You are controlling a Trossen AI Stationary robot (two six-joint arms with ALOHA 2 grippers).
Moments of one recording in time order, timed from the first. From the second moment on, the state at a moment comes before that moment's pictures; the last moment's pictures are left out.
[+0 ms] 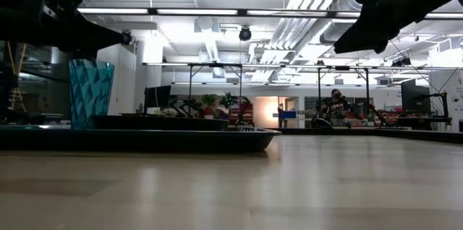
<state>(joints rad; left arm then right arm) -0.04 0.15 0.01 0.10 -0.21 0.00 -0.05 0.67 0.45 -0.25 0.27 0.25</state>
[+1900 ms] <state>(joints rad) -0.07 0.00 0.02 0.06 -0.25 0.01 0.00 0.21 0.01 0.05 0.20 0.12</state>
